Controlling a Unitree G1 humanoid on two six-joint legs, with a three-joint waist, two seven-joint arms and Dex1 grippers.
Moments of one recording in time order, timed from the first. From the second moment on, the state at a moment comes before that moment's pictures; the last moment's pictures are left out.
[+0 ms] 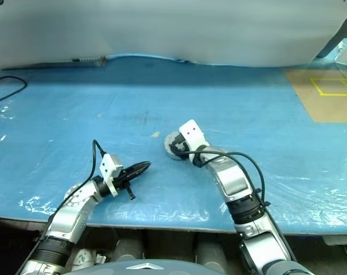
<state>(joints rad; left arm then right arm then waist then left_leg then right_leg) -0.04 0.33 -0.08 0.08 -0.29 -0.09 -0.87 -0.42 -0.24 0.28 -0.08 0.07 0.73 0.40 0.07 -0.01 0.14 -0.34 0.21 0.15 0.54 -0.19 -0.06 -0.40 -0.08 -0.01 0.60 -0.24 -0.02</state>
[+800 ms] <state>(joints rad) -0.04 0.33 -0.07 0.08 -0.29 -0.09 -0.86 -0.40 -0.26 0.19 -0.01 0.14 0.54 0.48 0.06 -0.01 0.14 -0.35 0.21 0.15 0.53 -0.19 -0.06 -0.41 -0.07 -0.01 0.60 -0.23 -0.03</state>
